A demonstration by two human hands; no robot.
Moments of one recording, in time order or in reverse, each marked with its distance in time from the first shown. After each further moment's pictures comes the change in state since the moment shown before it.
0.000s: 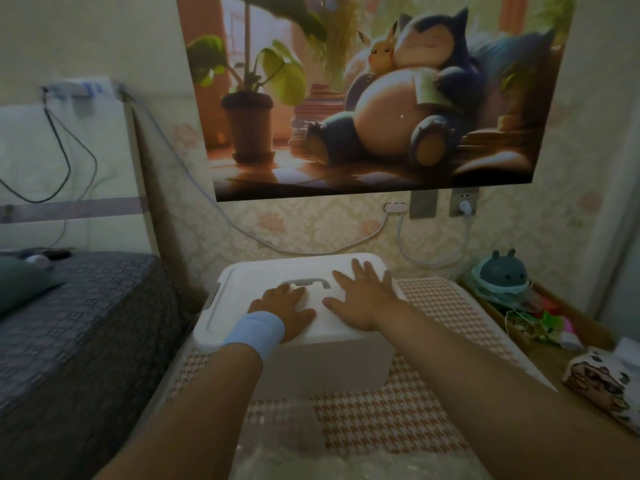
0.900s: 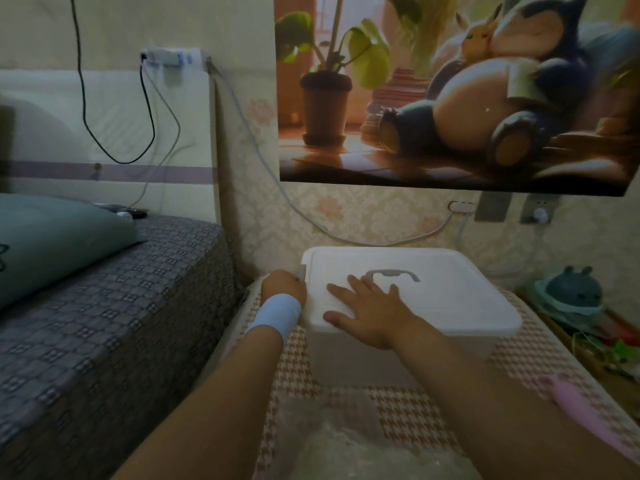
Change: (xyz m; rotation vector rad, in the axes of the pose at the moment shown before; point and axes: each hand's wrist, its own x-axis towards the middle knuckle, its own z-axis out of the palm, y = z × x) left_hand -0.010 -0.094 0.009 -0.701 0.268 -0.502; right_hand 0.003 -0.096 0.037 -0.017 -0.072 -0.261
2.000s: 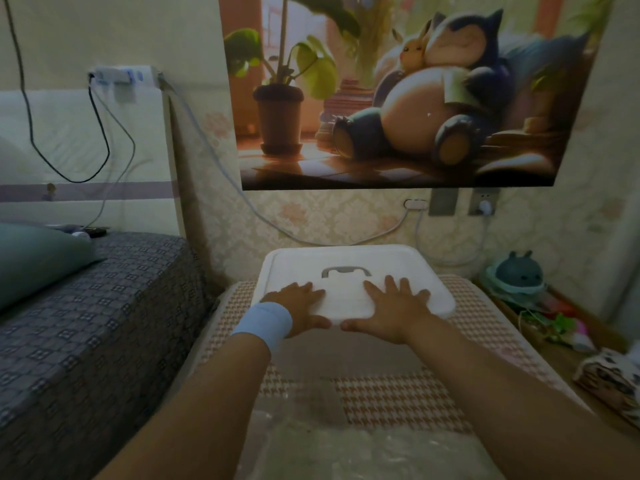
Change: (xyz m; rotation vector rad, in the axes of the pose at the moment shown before) left_hand -0.054 0.043 0.016 0.773 -0.401 0.611; right_hand -0.059 0.077 -0.009 -0.009 -0.024 0.363
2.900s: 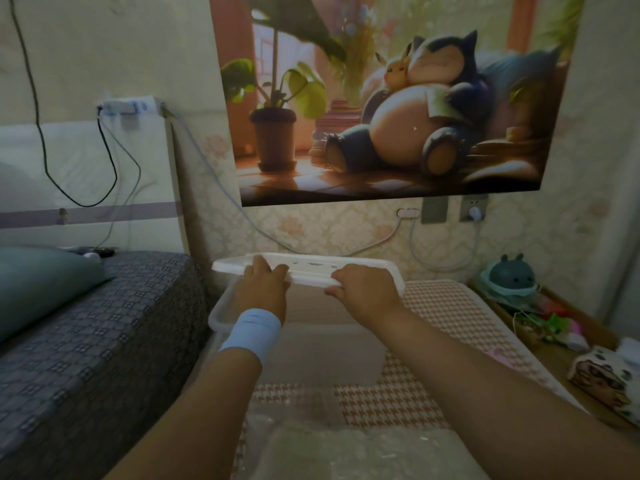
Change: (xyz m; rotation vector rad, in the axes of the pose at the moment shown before) left_hand -0.033 -0.009 -0.020 0.032 0.606 -0.298; right_hand -0.015 -0.040 -0.046 0.024 0.573 -0.308
